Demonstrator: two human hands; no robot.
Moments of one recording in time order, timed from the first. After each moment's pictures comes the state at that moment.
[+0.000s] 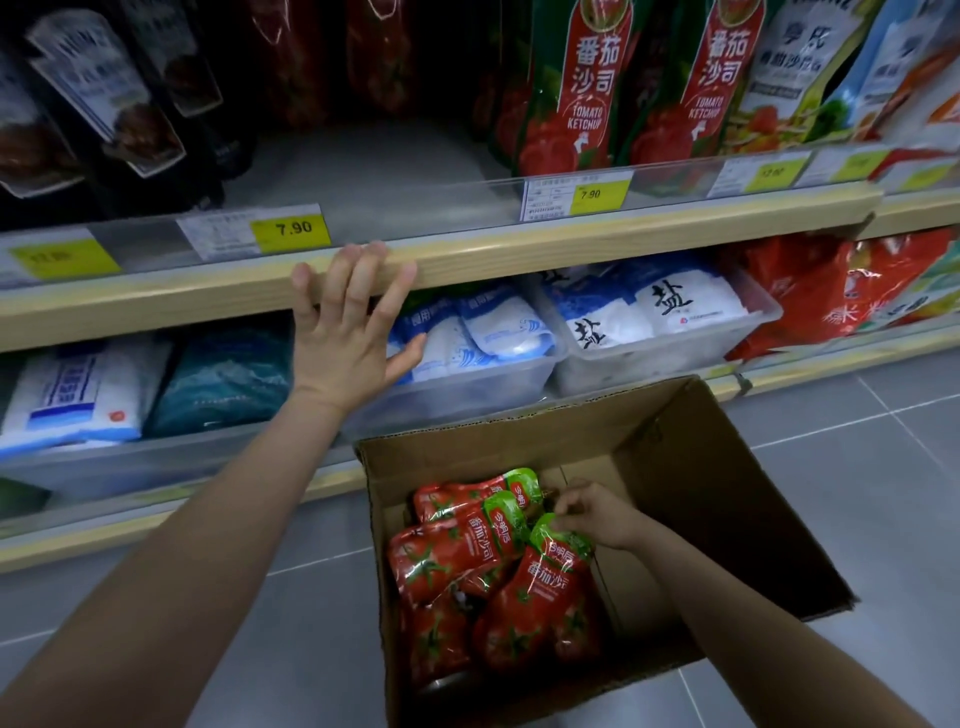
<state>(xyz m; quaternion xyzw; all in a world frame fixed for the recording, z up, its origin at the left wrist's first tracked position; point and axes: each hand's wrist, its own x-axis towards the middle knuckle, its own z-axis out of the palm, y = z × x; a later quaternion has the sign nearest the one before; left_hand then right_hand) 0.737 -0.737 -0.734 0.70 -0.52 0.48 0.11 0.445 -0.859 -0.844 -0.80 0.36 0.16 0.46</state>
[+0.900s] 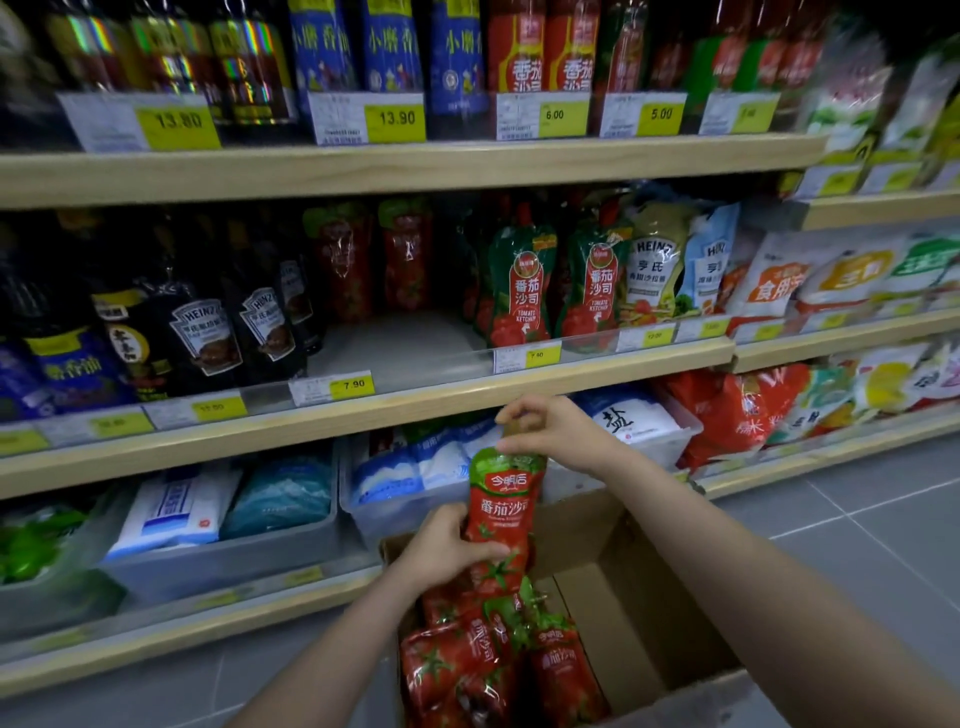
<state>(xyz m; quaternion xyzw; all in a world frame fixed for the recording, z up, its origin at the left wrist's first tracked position) 0.605 -0.697 -0.707 0.72 -0.44 -0.36 0.40 0.488 -0.843 -0.591 -0.82 0.21 -0.13 0.51</state>
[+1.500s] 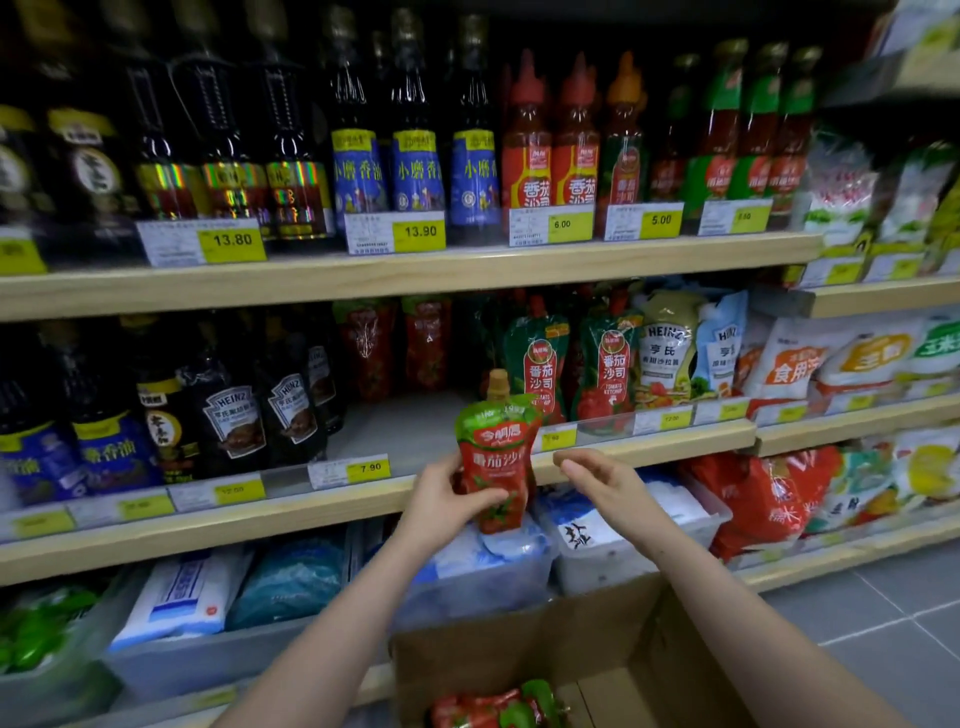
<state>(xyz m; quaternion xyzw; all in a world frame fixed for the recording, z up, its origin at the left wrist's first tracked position) 0.645 -0.744 -0.600 0.69 -0.43 -0.18 0.55 0.479 -0.880 -0.590 -0.77 0.24 -0.29 0.51</state>
